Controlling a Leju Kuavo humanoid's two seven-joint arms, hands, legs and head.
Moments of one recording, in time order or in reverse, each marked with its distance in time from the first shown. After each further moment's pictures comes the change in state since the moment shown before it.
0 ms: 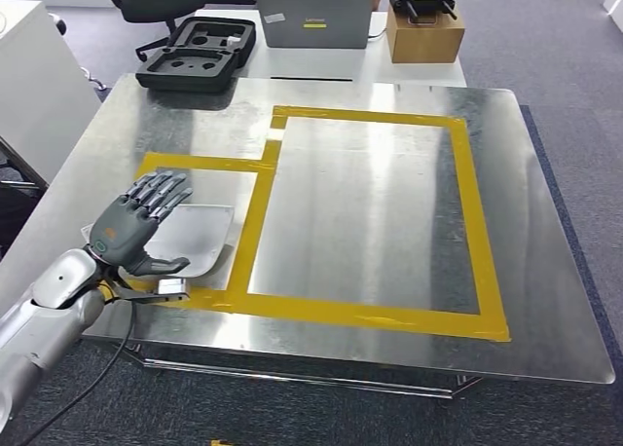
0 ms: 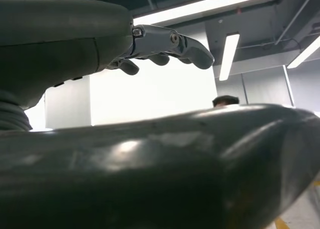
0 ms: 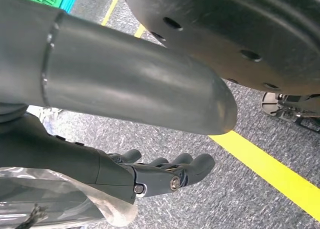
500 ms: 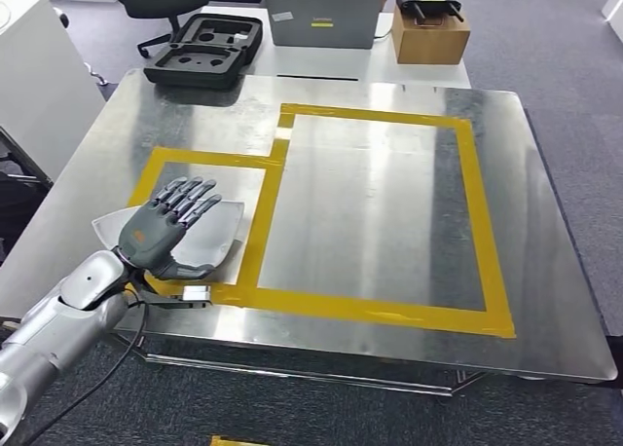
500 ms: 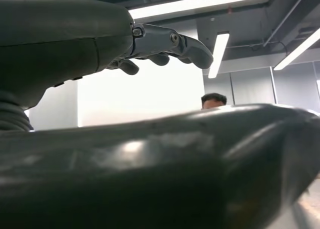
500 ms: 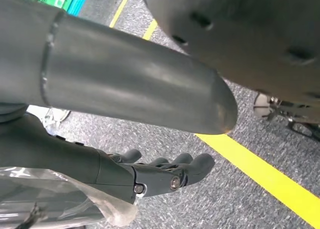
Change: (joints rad) left arm -0.025 -0.013 -0.160 -0.023 0.052 0.000 0.081; right arm 0.013 -0.035 -0.011 0.000 -0.017 0.029 -0.014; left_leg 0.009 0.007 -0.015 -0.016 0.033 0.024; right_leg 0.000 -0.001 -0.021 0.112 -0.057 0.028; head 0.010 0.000
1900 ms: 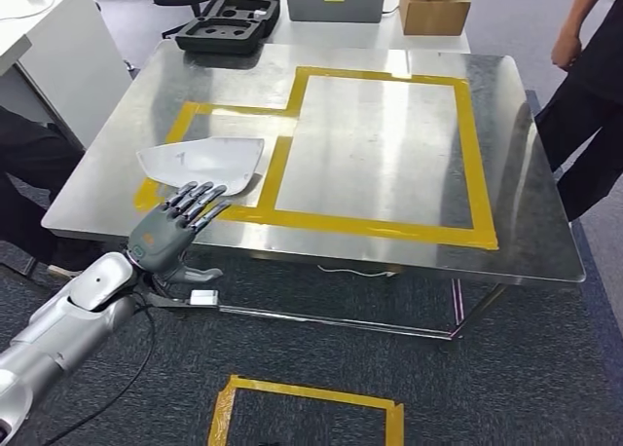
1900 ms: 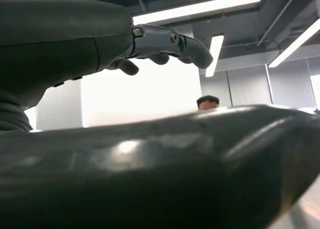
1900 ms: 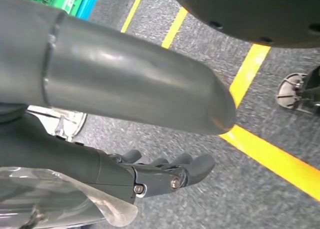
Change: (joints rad) left arm -0.003 0.007 -0.059 0.000 0.021 0.003 0.024; right arm 0.008 0.004 -0.023 0.003 -0.023 0.014 0.022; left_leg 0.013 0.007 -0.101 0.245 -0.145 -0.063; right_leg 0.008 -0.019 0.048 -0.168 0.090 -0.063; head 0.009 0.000
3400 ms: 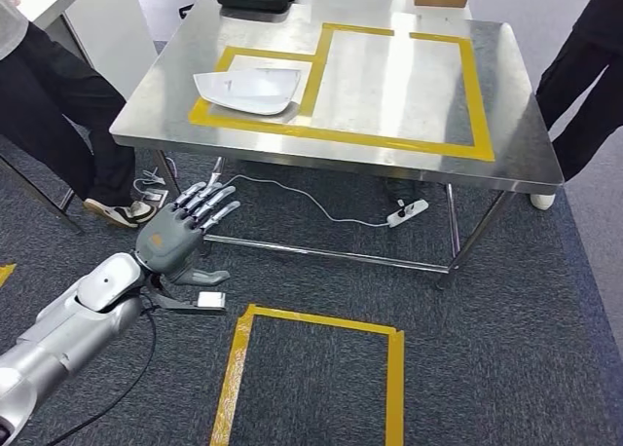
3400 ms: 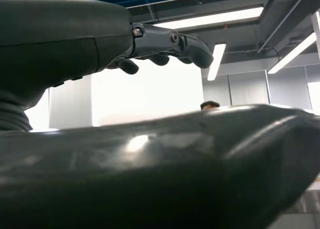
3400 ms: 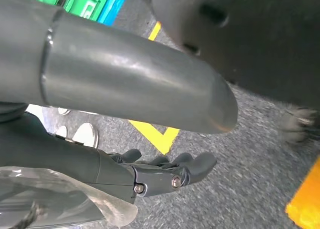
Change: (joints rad) left arm -0.024 -0.025 -0.053 0.000 -0.002 0.001 0.031; right arm 0.008 -0.006 -0.018 0.002 -0.023 0.027 -0.002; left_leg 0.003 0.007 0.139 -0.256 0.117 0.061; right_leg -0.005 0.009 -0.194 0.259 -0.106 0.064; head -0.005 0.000
